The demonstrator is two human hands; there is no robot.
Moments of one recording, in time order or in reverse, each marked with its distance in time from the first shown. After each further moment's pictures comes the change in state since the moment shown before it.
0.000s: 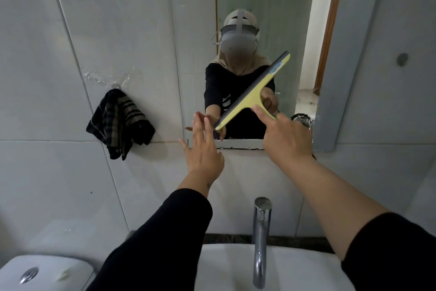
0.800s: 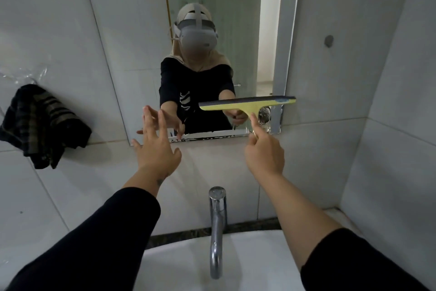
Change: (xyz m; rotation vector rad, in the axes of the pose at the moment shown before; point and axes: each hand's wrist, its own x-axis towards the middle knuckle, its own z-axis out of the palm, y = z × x) left_hand 0.006 0.006 0.023 -0.018 0.019 0.045; right_hand -0.046 0.061 0.044 0.511 0.013 0.508
